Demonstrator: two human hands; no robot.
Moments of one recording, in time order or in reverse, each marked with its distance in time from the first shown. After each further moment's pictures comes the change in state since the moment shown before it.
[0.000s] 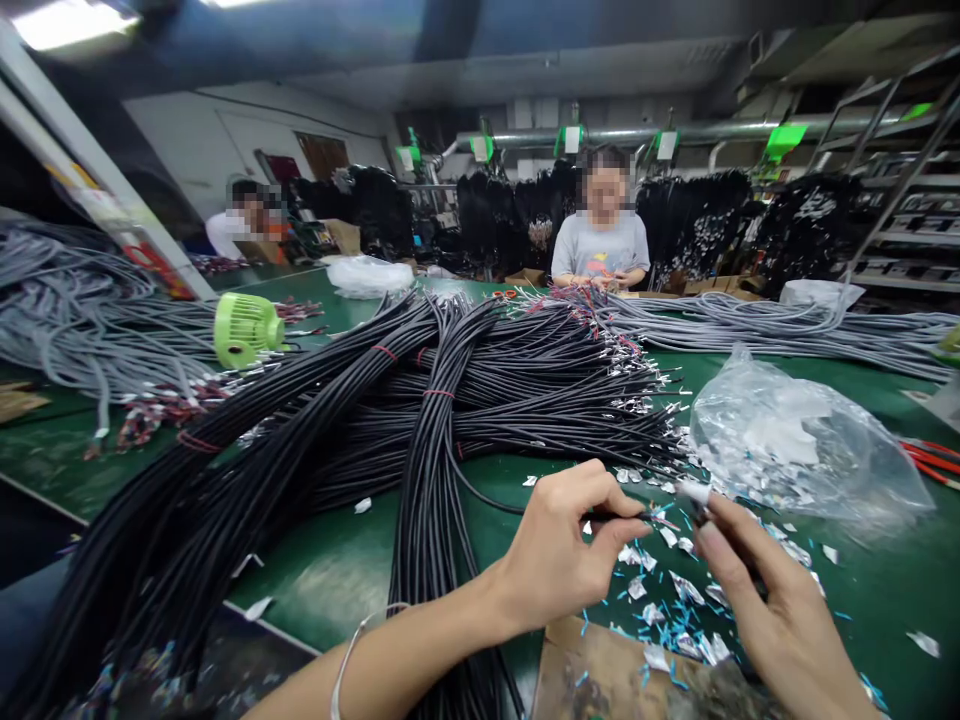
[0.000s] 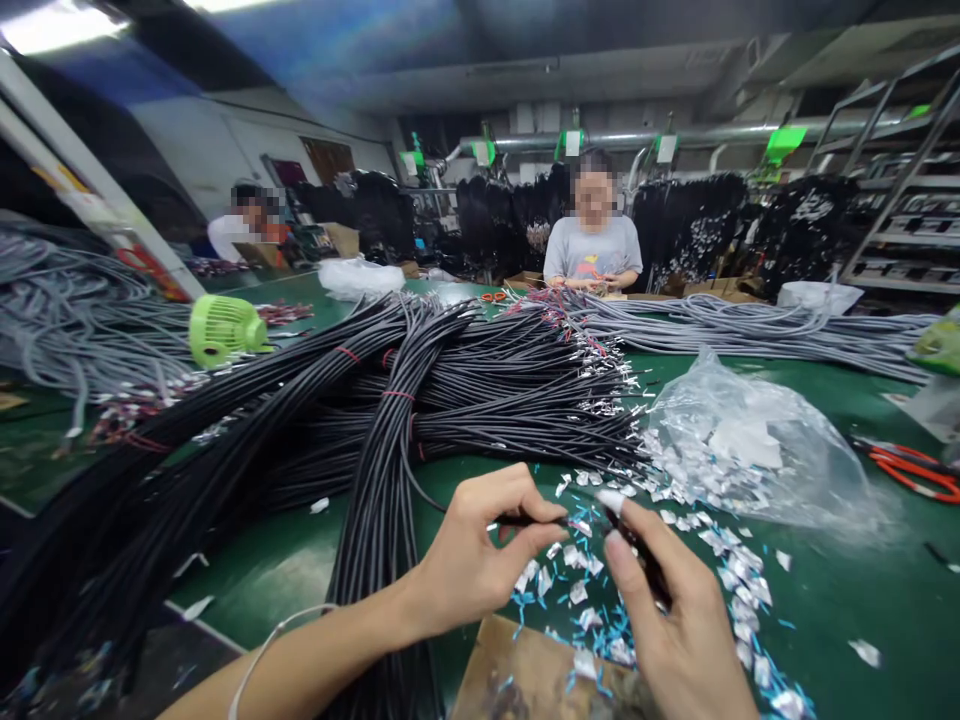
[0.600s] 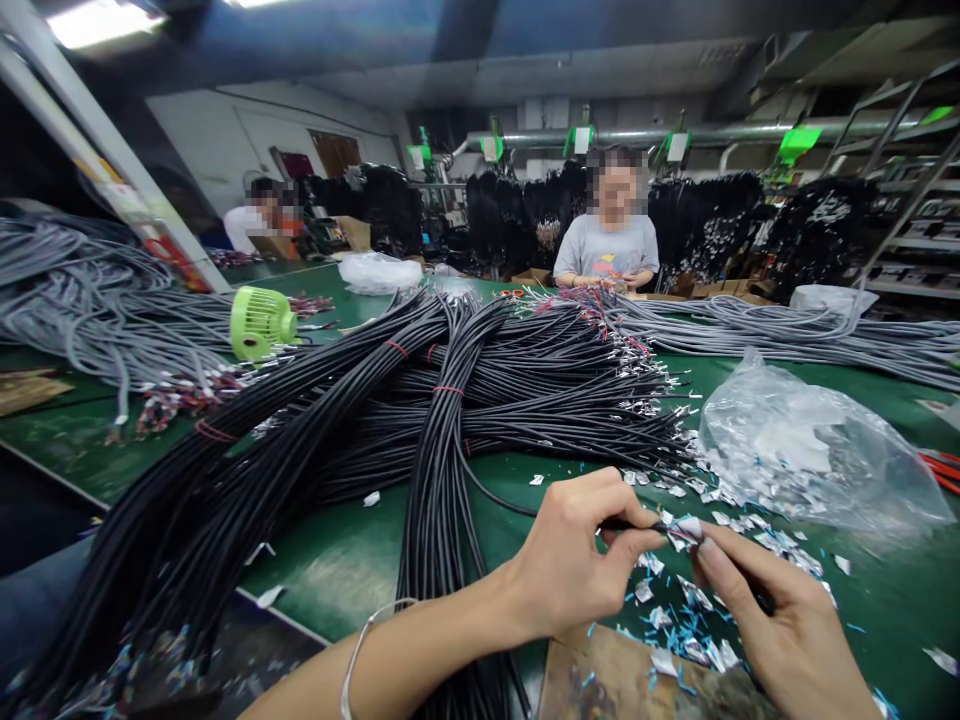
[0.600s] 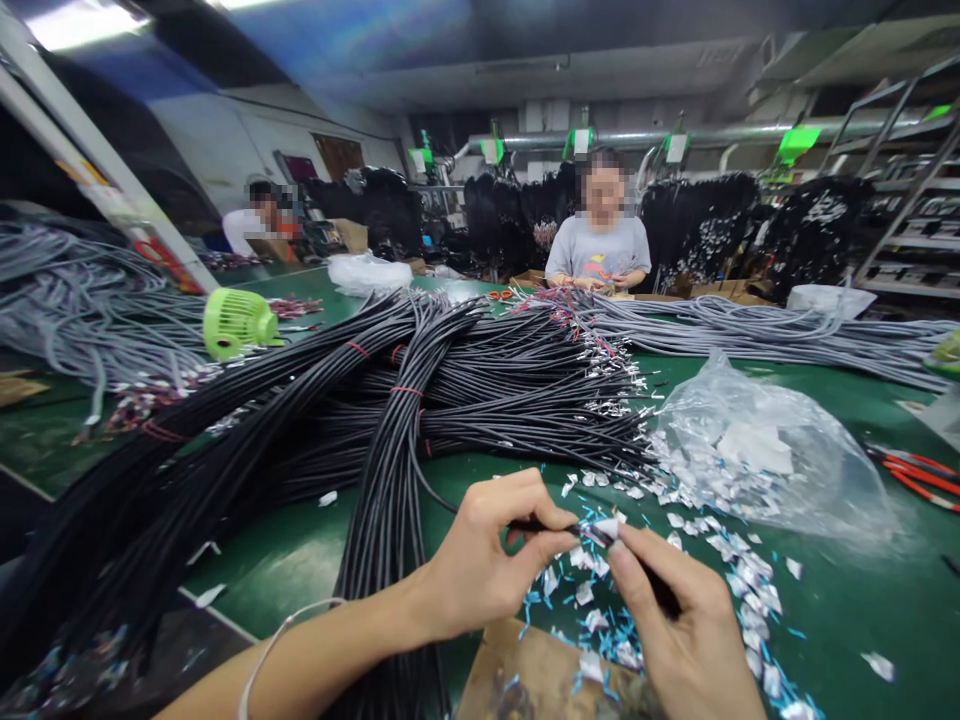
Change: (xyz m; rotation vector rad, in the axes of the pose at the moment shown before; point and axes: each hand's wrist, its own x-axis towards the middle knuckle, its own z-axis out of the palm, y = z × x) left_hand -0.005 -0.002 0.001 -0.019 -0.027 0.032; right_hand -0.007 -0.014 0.007 0.144 -0.011 0.099
